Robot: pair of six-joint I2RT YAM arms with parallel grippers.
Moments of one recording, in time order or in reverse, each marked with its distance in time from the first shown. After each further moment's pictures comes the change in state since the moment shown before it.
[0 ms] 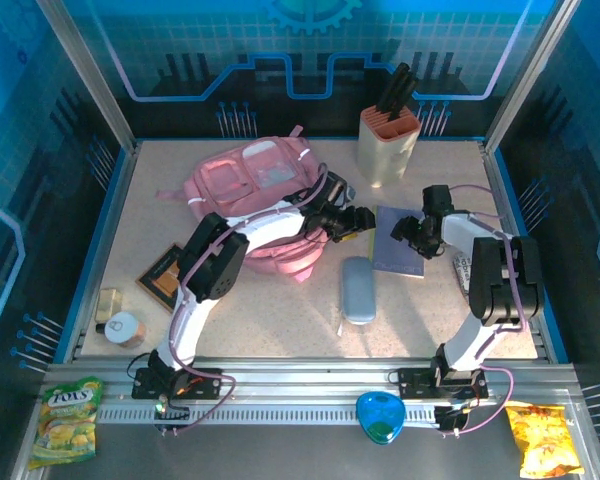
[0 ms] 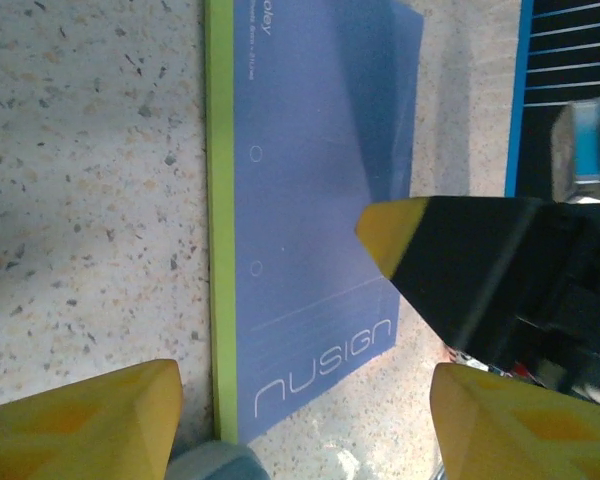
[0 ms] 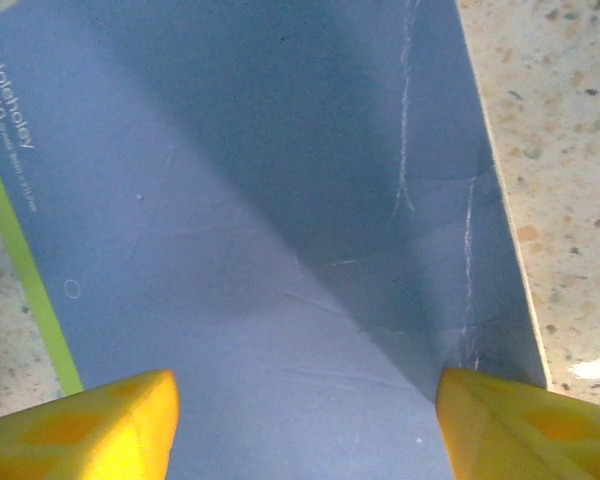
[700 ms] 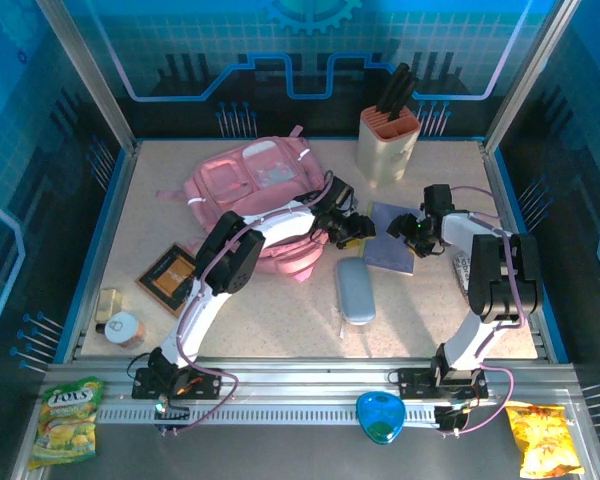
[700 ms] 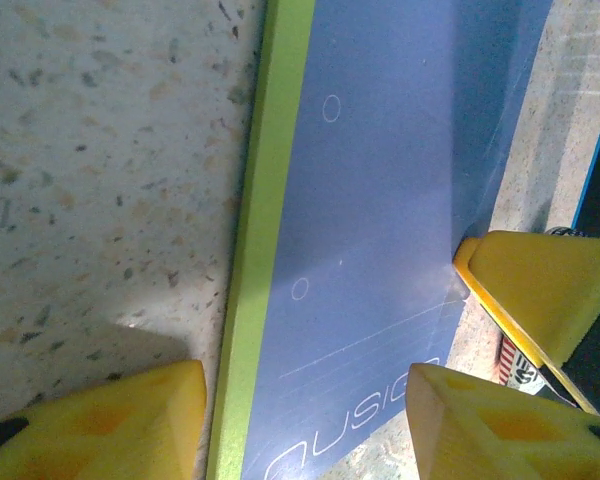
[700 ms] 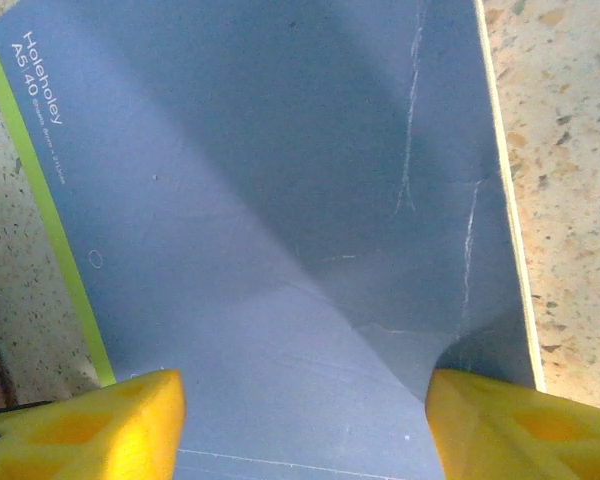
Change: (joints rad) left arm -0.002 0.163 0.155 -0.115 0.035 -0.006; right arm -0.011 0.023 0.002 0.045 -0.119 0.054
